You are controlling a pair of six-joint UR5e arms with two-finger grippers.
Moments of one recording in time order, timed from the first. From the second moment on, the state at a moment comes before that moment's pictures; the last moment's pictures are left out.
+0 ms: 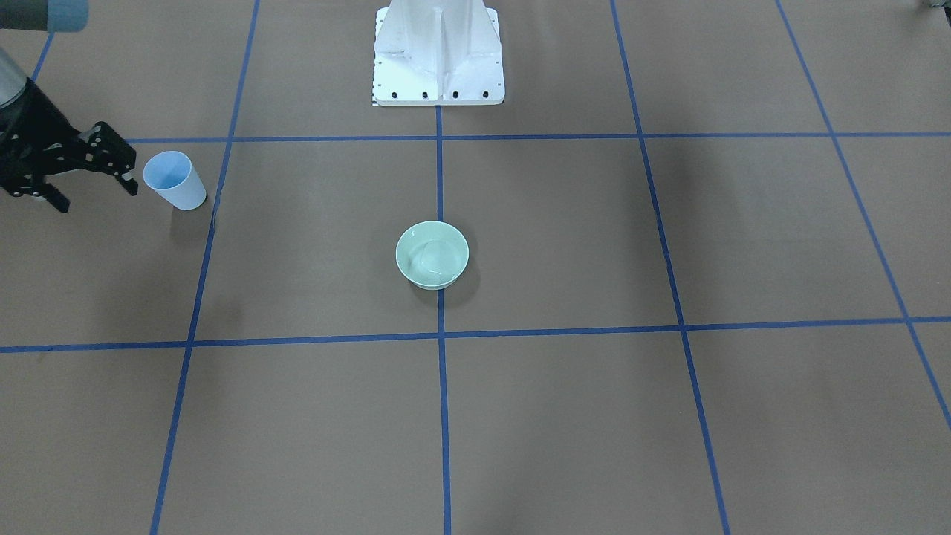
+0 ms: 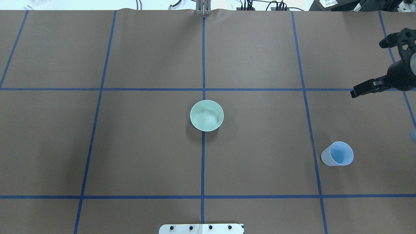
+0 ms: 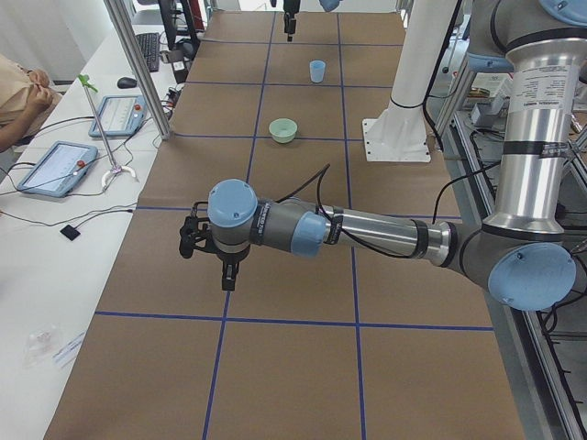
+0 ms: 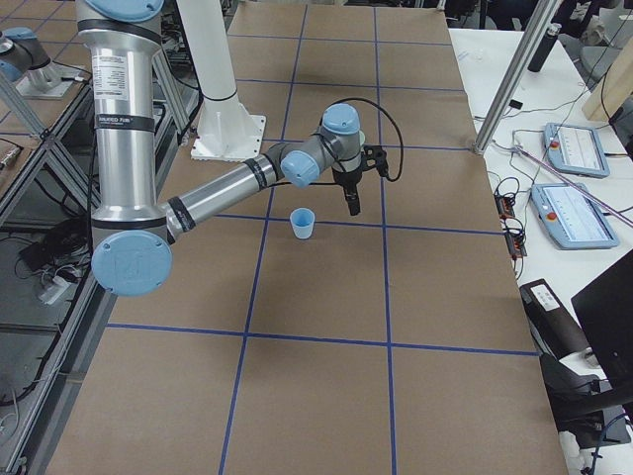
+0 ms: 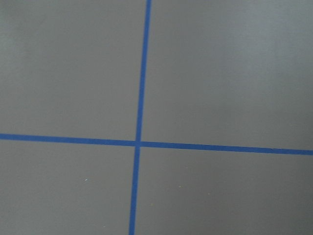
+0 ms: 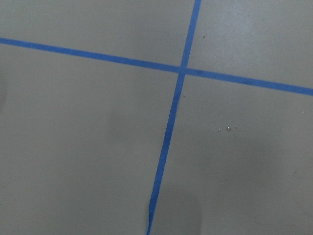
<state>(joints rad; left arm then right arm) -1.59 -1.61 -1.70 -1.72 -2.49 -0.20 1.10 -1.54 2.01 -1.42 2.19 0.51</state>
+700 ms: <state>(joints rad) -1.34 -1.63 -1.73 -2.16 -2.51 -0.59 1.38 -1.53 1.72 -1.47 2.31 0.10</state>
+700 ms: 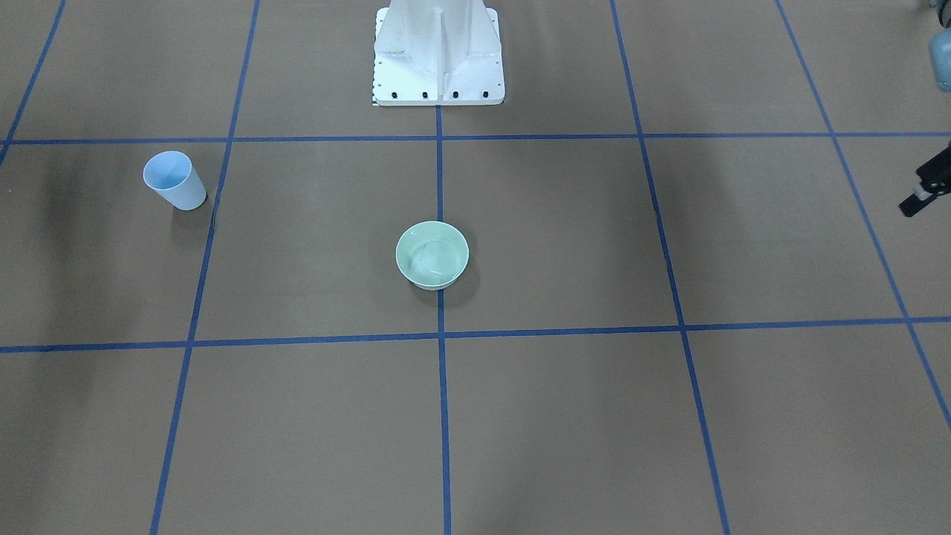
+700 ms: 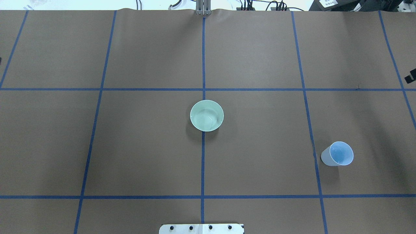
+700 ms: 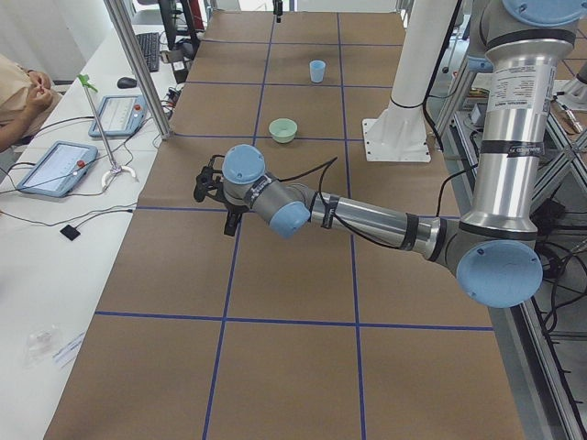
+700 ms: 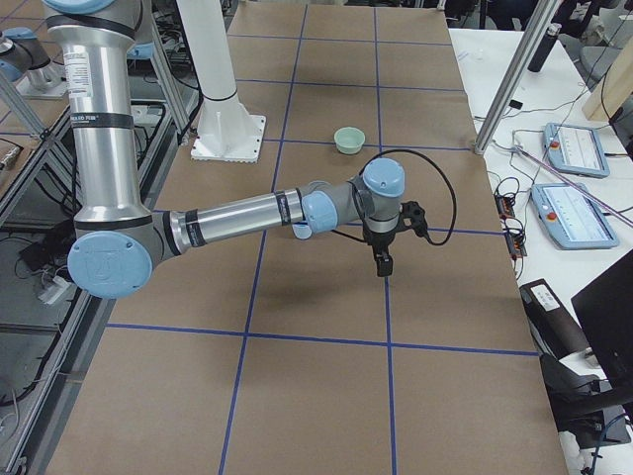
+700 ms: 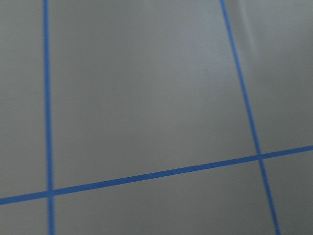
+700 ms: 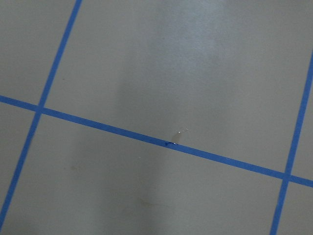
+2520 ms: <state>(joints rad) -0.52 -2.37 -1.49 -1.75 -1.84 -1.38 1.53 -1.59 1.62 -1.46 2.31 -0.09</state>
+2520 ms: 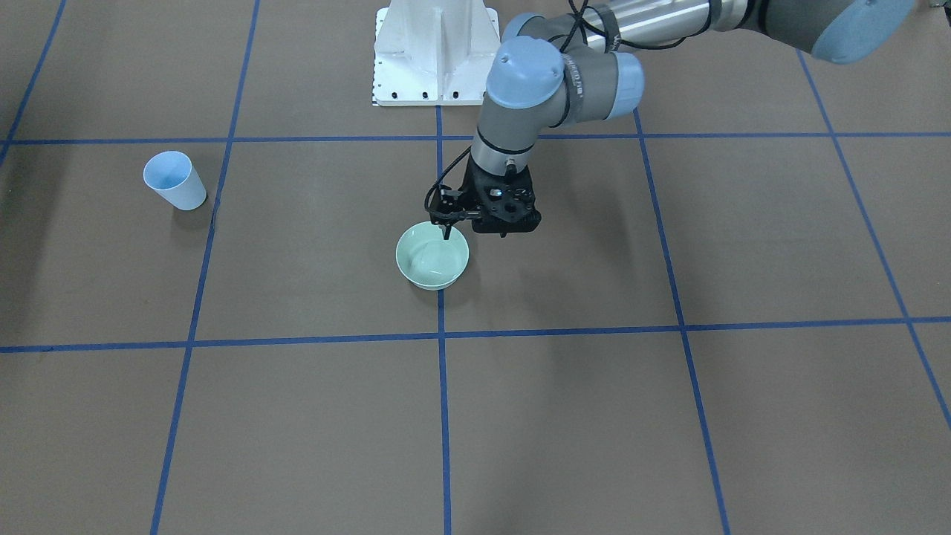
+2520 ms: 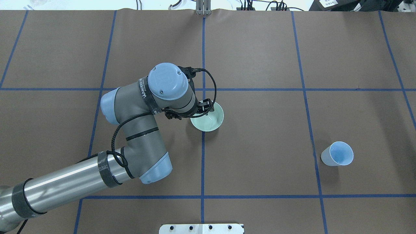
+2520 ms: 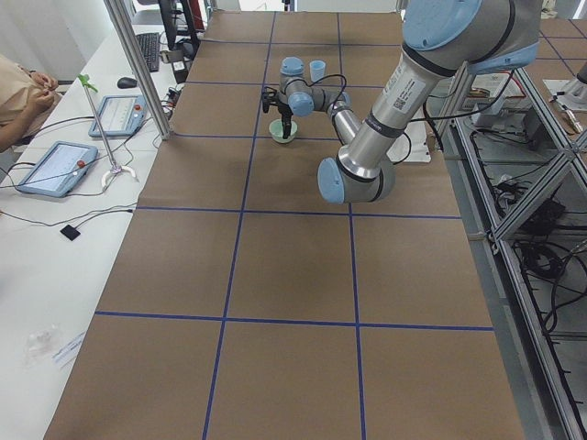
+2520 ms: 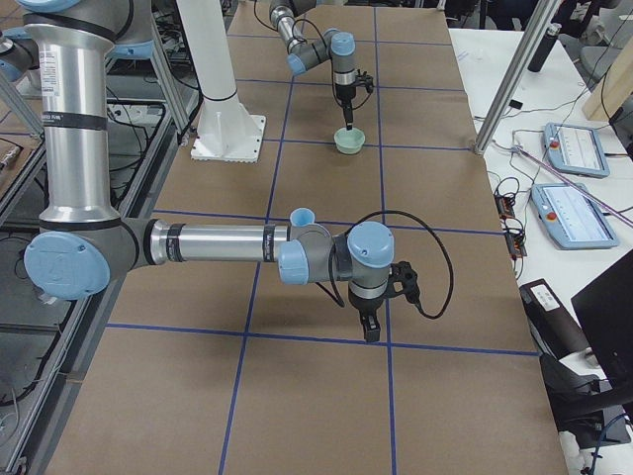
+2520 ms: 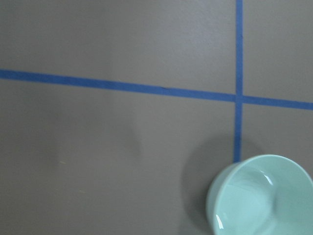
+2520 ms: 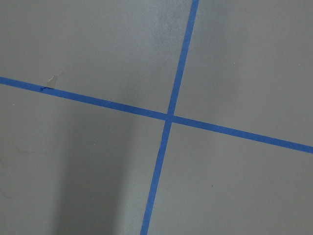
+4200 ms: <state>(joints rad) -0.57 -2.32 -1.56 -1.76 -1.90 -1.23 1.53 -1.59 1.63 -1.46 2.30 -0.09</state>
